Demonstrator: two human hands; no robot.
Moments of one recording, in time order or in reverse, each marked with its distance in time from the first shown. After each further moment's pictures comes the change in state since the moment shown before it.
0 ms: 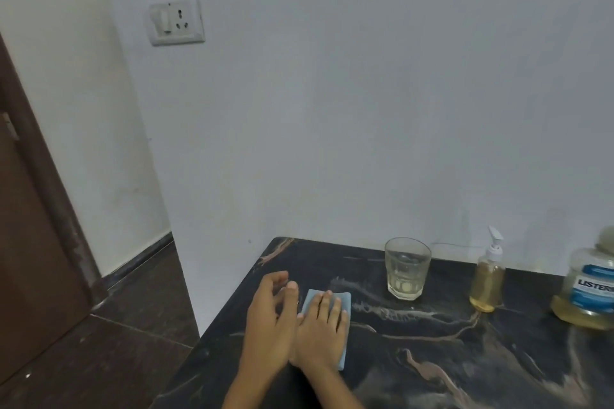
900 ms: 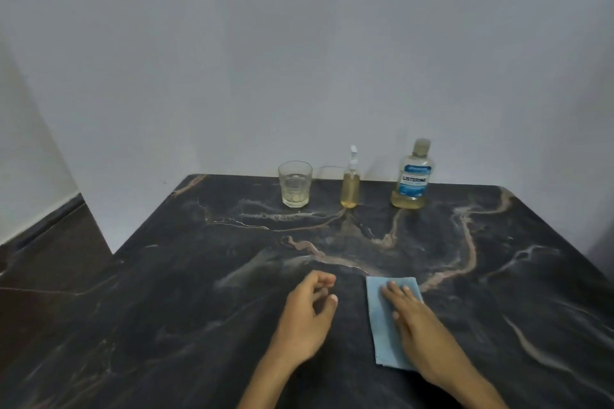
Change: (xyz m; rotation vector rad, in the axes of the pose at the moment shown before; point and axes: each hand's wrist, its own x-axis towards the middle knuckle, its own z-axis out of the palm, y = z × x) left_hand -0.187 0.026 0.111 -0.066 -0.605 -0.012; right_hand -0.220 0.300 -0.090 0.171 0.115 -0.096
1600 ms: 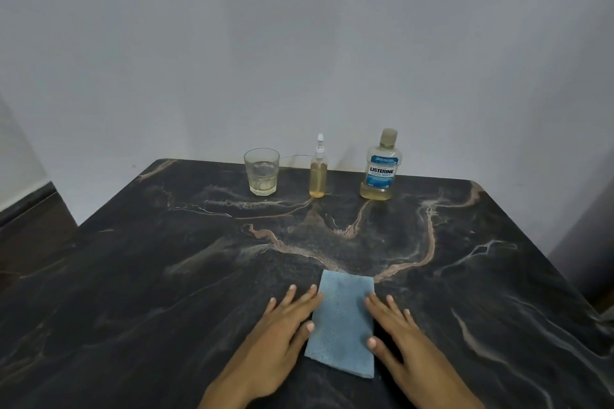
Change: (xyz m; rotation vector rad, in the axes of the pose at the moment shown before) left_hand -0.026 -0.001 0.041 0.506 -0.301 0.155; right_hand -0.044 0.050 -0.032 -0.013 -0.137 -0.124
